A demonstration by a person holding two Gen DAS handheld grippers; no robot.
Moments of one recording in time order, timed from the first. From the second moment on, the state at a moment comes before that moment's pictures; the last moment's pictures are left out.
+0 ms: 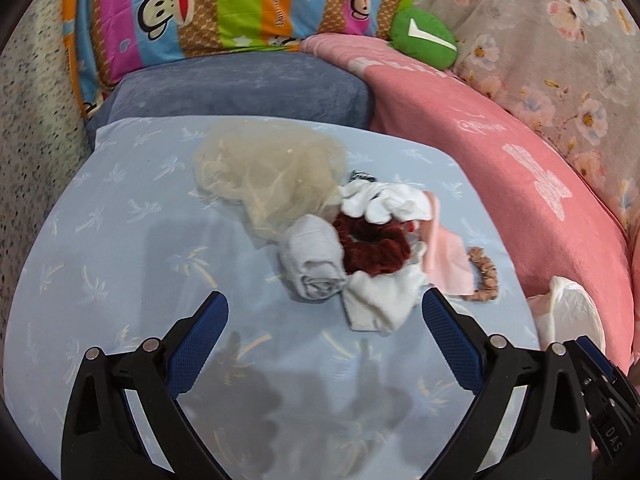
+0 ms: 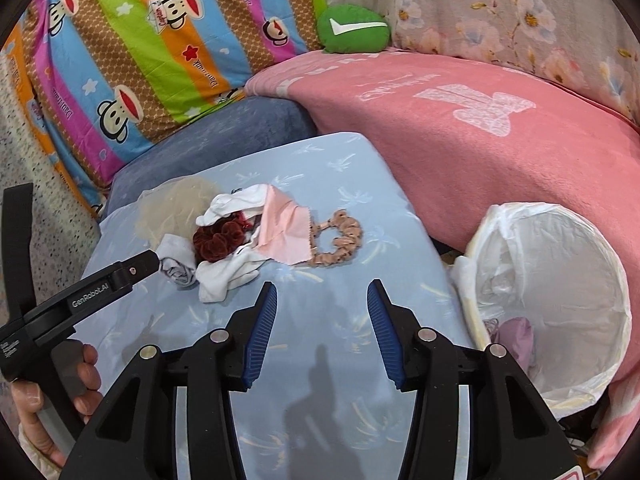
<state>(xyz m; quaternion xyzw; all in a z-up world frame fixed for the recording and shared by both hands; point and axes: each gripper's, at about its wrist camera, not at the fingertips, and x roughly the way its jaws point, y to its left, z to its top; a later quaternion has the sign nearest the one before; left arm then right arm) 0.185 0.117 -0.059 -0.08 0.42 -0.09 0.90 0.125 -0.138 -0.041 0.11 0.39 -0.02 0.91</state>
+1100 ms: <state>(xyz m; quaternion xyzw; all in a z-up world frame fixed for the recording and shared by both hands) 0.233 0.141 -0.093 -0.14 0.47 -0.15 0.86 0.218 -0.050 -0.106 0.11 0.47 0.06 0.87</state>
